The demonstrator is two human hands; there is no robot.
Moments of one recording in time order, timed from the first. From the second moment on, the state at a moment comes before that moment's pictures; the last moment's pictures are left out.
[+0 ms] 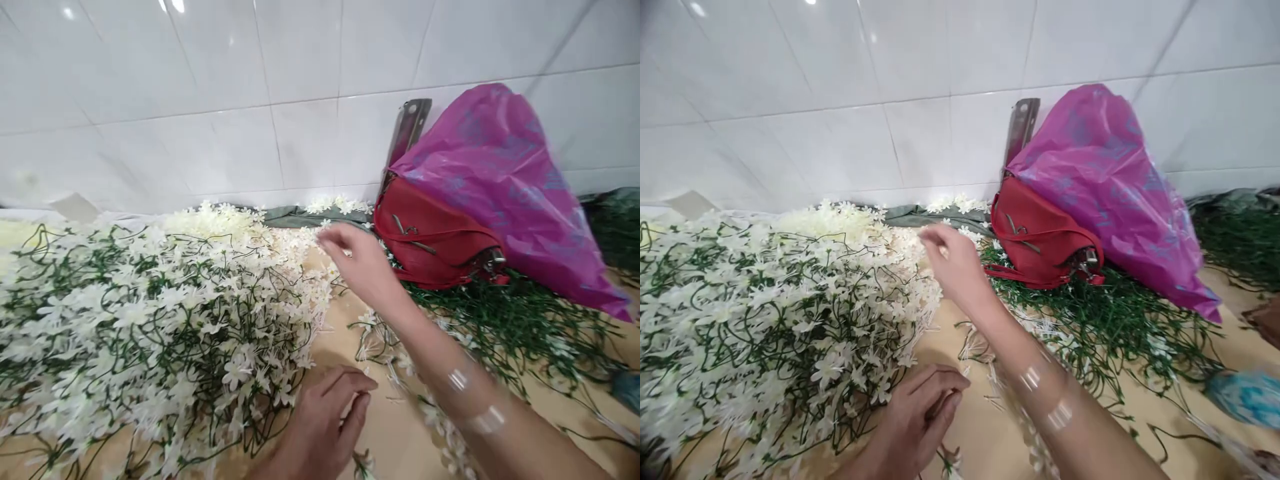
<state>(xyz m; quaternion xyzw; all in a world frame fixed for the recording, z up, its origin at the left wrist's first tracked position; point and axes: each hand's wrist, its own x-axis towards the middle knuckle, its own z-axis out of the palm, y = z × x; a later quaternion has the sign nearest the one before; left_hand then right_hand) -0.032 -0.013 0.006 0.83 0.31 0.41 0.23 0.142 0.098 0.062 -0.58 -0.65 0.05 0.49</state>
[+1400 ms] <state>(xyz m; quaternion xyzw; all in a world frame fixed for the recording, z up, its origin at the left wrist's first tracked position) -0.031 -0.004 -0.028 0.73 0.35 0.50 0.32 0.198 0.008 0.015 -0.54 -0.71 -0.14 0.44</state>
